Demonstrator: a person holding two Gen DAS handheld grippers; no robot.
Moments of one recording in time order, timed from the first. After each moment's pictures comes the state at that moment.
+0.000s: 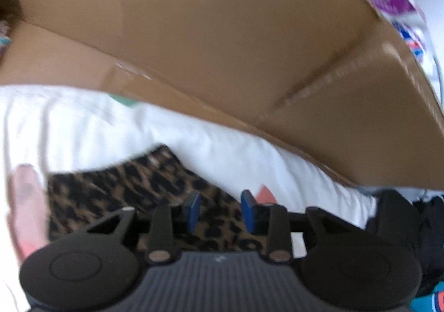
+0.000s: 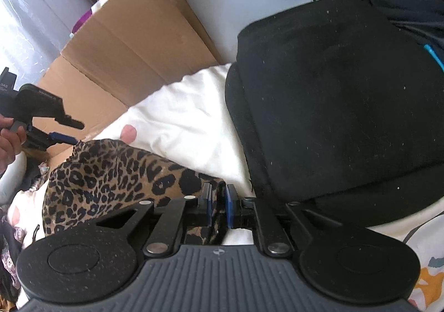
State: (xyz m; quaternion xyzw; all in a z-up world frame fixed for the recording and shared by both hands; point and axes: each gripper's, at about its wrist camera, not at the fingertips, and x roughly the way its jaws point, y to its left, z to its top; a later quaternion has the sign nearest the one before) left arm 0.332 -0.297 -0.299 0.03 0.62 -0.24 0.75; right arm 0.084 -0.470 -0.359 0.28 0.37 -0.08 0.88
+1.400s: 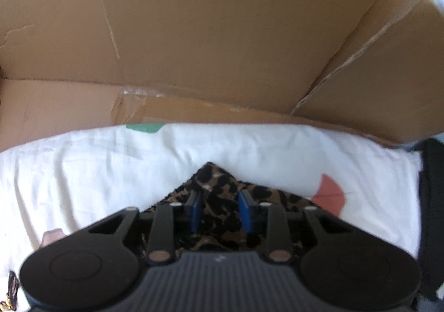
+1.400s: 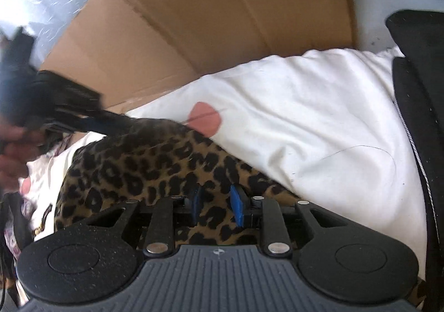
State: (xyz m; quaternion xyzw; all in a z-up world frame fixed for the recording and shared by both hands) left arm 0.342 -0.277 -0.314 0.14 0.56 -0.32 0.75; right arm 0.219 -0.385 -0.381 0.24 0.42 0.04 0.87
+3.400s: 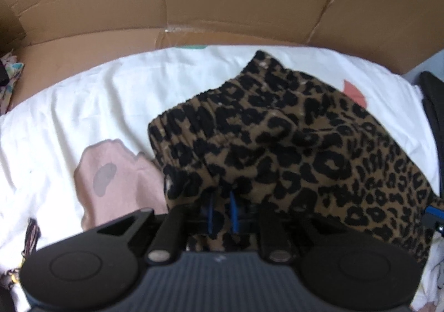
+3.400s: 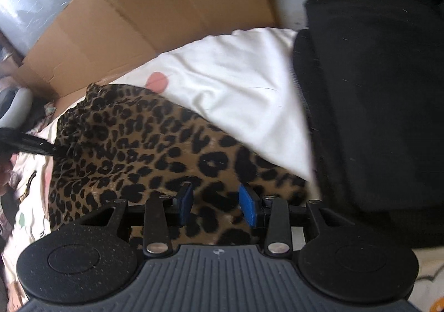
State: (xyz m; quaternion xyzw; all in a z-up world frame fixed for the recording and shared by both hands) left arm 0.296 -0.188 -0.344 0.19 0.56 -0.33 0.74; right arm 0.133 -0.428 -0.373 0.21 0.46 0.00 0.86
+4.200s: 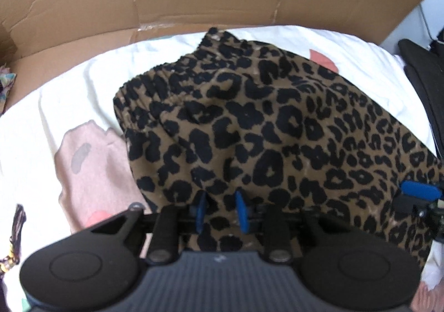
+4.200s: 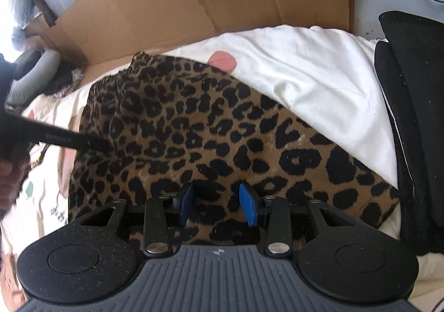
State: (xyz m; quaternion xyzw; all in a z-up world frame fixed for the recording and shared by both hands) left arm 0.247 -0.187 -0.357 0.22 0.53 -0.34 0.74; right arm 0.156 -0.358 -0.372 0.15 0.47 0.07 0.87
